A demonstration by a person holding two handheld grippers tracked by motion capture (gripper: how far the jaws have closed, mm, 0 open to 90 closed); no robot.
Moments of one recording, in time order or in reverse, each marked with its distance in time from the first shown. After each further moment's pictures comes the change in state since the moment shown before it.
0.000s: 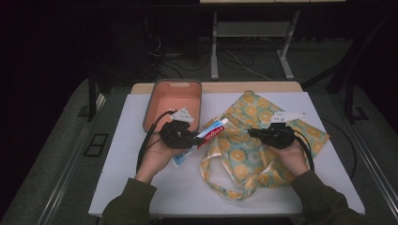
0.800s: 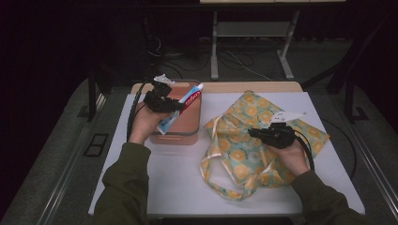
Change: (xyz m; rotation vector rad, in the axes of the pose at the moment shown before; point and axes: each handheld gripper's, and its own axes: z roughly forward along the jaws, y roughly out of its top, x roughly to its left) left arm 0.098 0.031 -0.034 0.003 0.202 -0.137; right arm -0.001 0.000 -0.001 -0.004 0.005 0.004
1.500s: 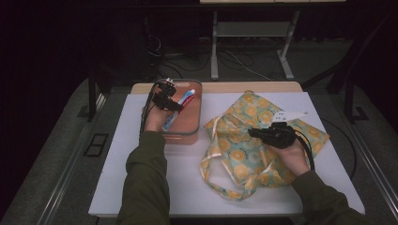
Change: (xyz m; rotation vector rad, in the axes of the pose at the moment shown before) left arm 0.057 -0.009 0.072 0.134 0.146 -0.118; right arm -0.001 0.000 -0.001 -0.010 0.020 0.013
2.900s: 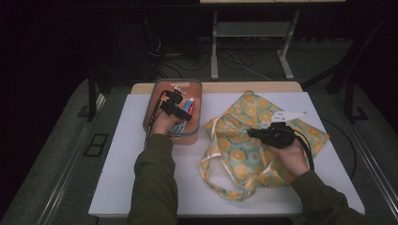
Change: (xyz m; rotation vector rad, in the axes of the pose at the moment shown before) left arm -0.011 -0.014 0.049 0.095 -0.034 -0.042; right arm 0.002 0.001 0.002 0.006 0.013 -0.001
